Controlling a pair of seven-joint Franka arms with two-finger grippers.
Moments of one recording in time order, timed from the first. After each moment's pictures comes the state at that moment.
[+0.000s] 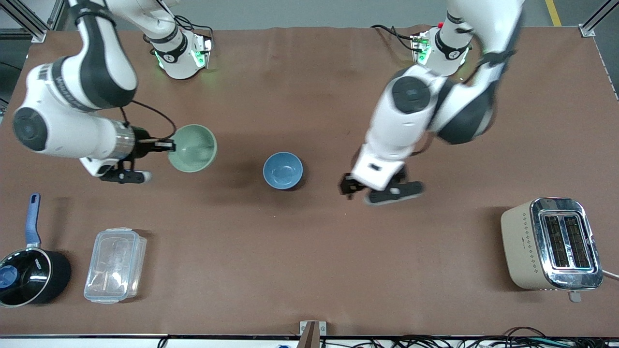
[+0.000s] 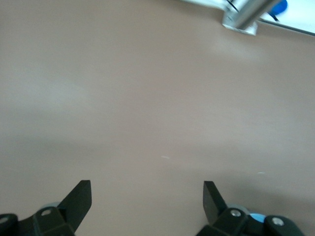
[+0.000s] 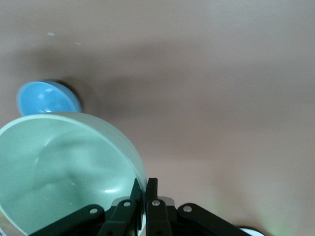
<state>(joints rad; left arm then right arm) -0.36 0.39 -0.17 -1.45 0.12 2.02 -0.72 0.27 0.16 -0.05 -1.81 0.26 1.71 0.24</state>
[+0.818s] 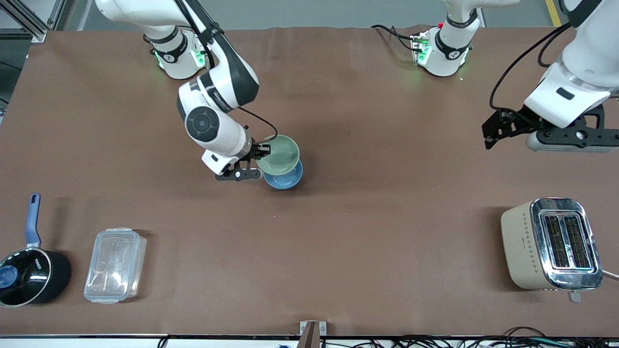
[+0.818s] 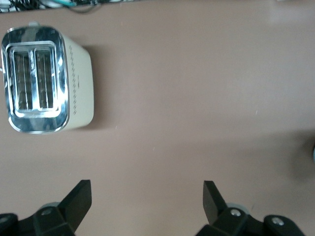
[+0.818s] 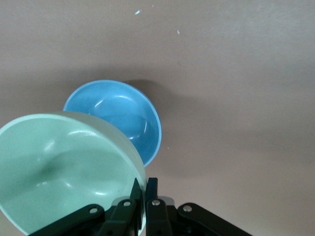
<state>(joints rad) -0.06 0.07 -0.18 -1.47 0.05 1.61 -0.12 0.61 0.38 -0.05 -1.85 0.27 2.09 0.40</state>
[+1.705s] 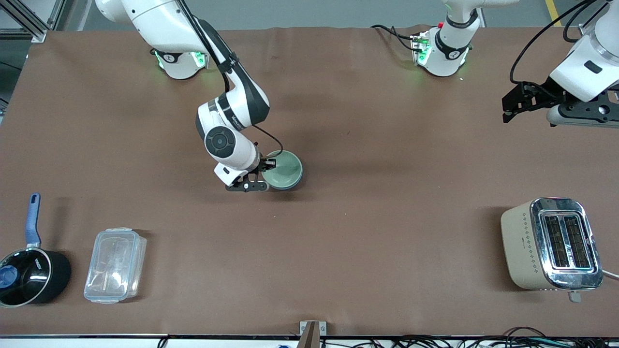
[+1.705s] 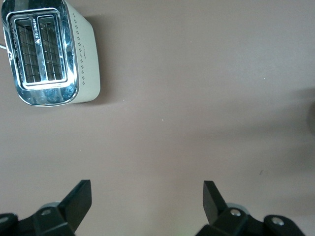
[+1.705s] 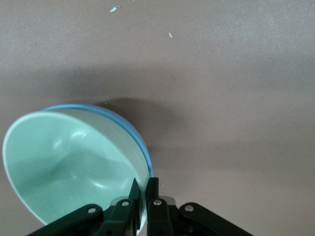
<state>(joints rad) -0.03 -0.03 -0.14 -1.56 0.02 1.55 -0.04 0.62 0.50 -0.06 -1.86 0.27 2.23 0.41</state>
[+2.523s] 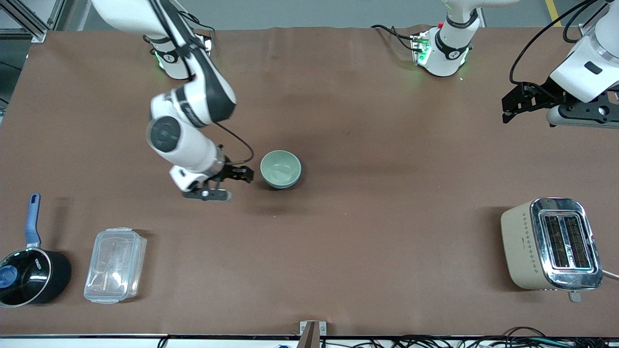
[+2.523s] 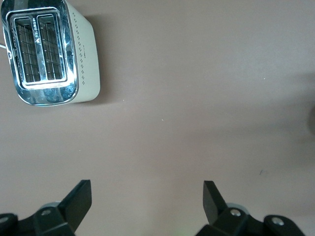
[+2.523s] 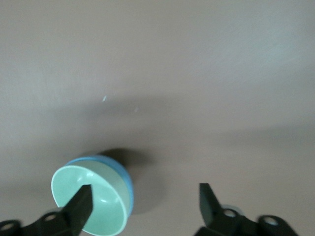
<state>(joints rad) -0.03 -0.03 -0.14 -1.56 0.02 1.55 -0.04 0.52 0.31 -0.13 -1.82 0.21 2.14 0.40</state>
